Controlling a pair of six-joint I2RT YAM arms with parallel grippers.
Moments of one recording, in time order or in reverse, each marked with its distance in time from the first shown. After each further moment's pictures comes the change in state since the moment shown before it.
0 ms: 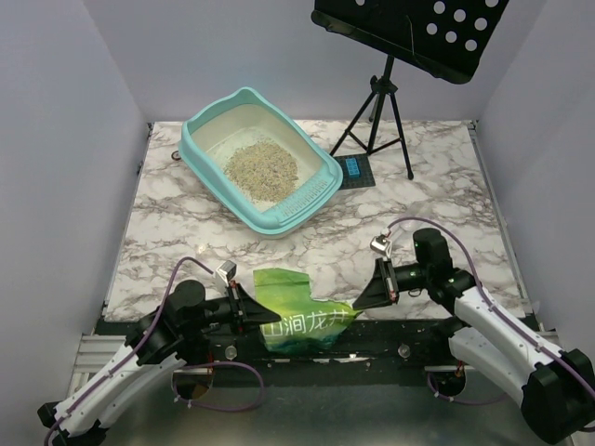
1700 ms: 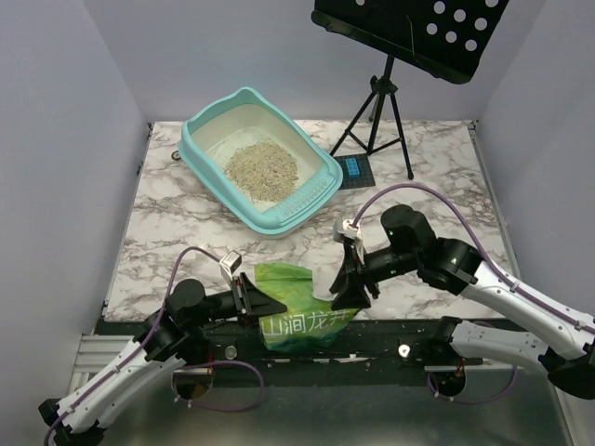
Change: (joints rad) left arm 0.001 0.021 -0.064 0.245 0.000 0.113; right arm 0.520 0.149 0.612 -0.386 0.455 -0.780
